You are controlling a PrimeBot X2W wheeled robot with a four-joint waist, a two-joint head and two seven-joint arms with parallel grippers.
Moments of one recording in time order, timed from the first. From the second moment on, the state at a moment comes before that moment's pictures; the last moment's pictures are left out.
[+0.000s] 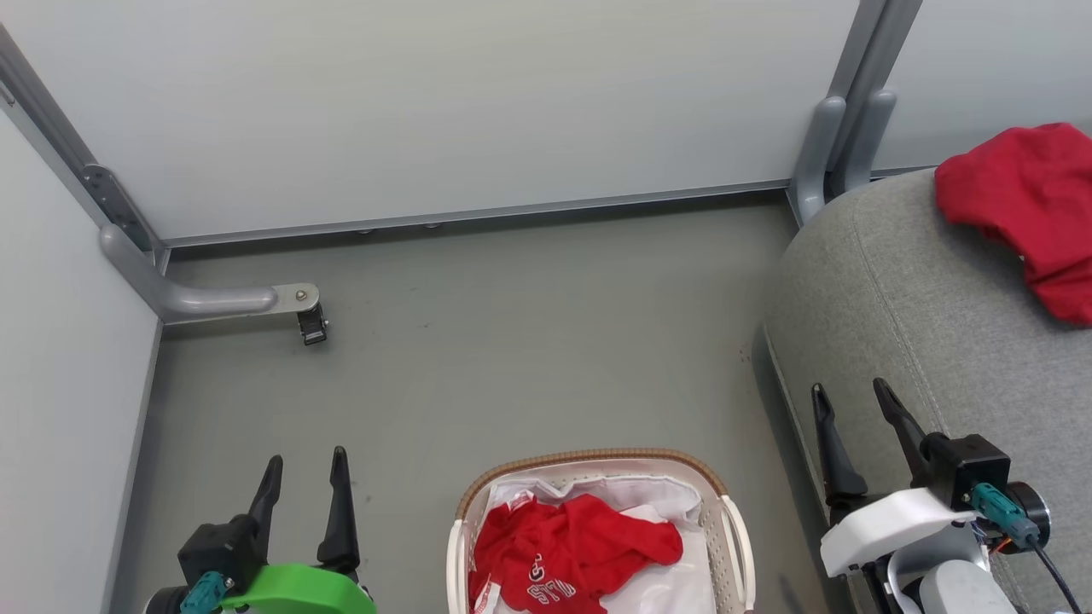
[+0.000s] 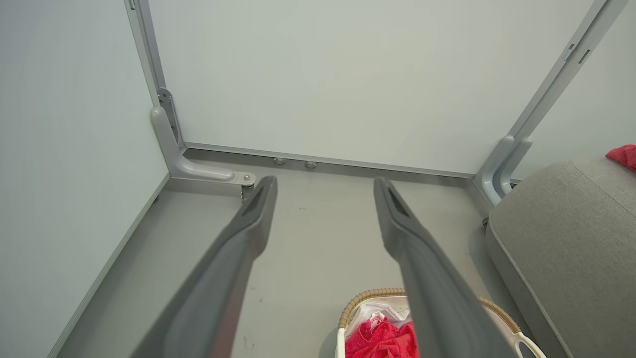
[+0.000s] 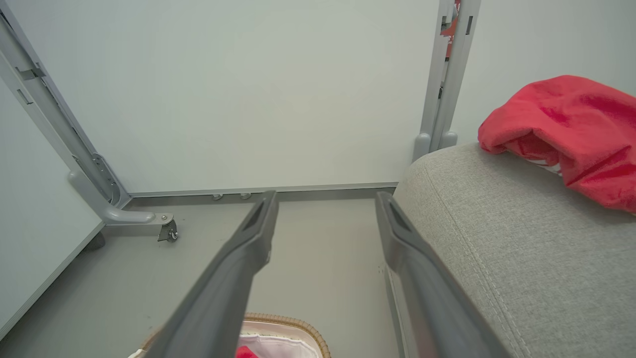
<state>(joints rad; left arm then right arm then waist) -0.01 0.06 -0.09 0.33 -0.30 -0.08 -0.26 -0.10 -0.05 0.01 0.27 0.16 0.13 -0.26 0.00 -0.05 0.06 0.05</state>
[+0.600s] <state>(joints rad) -0.01 0.05 -0.08 0.35 -0.29 -0.10 -0.26 -0.09 -0.05 0.01 0.29 0.16 0.13 -0.26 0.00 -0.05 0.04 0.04</state>
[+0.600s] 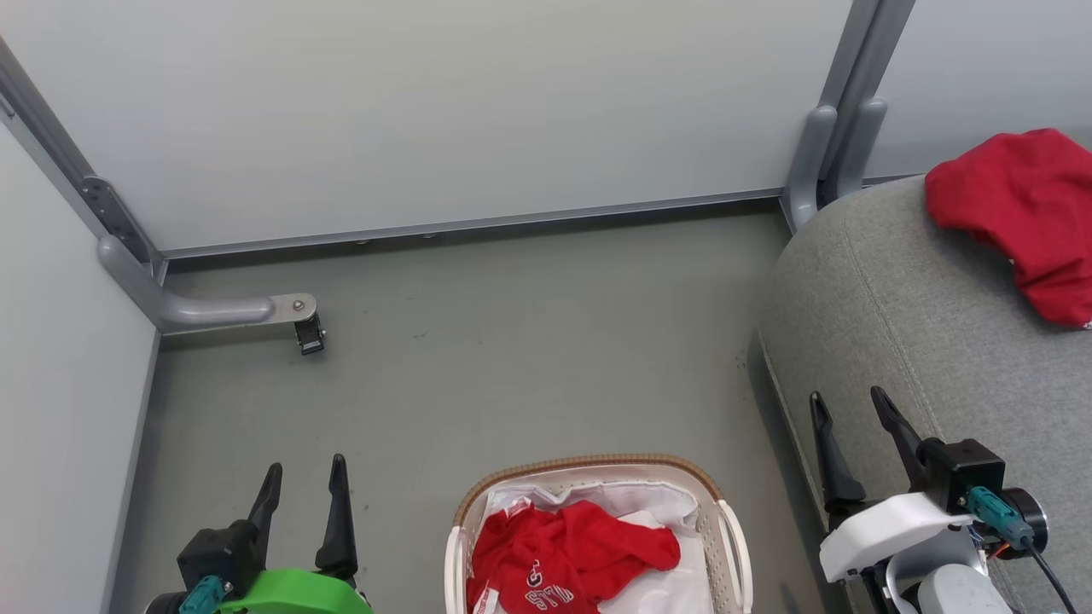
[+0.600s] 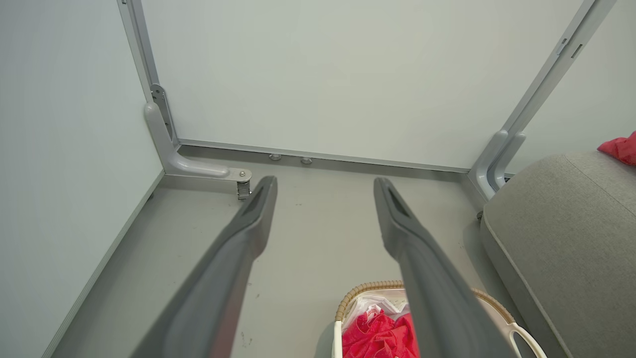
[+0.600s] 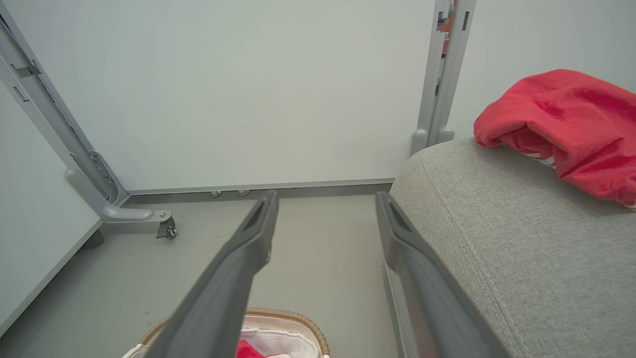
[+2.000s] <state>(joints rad) -0.66 0.05 -0.67 0.98 -0.19 -0.13 -0.20 -0.43 -0.05 0.00 0.11 0.12 0.13 -0.26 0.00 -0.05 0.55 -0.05</state>
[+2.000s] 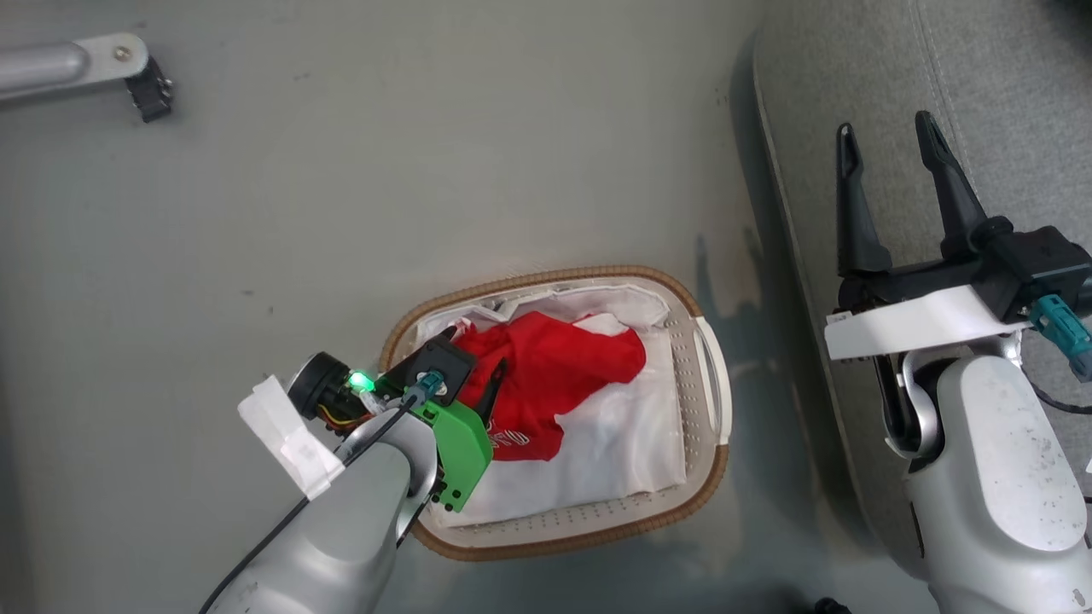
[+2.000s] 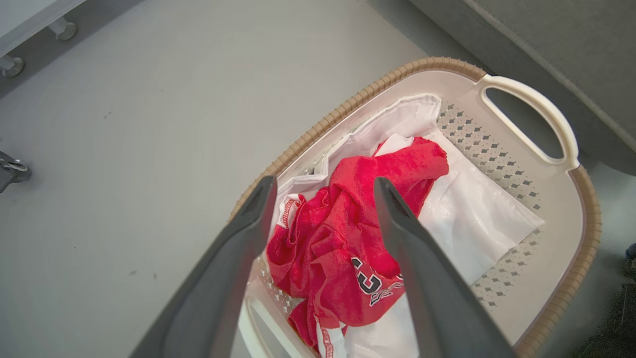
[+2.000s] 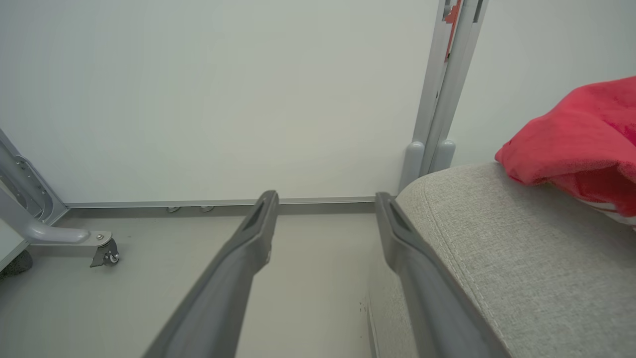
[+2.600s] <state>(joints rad) -0.83 0.05 -0.78 1.22 -0.22 -0.12 -0.16 -0.55 -0.05 0.07 0.04 0.14 0.13 -0.26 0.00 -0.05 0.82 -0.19</state>
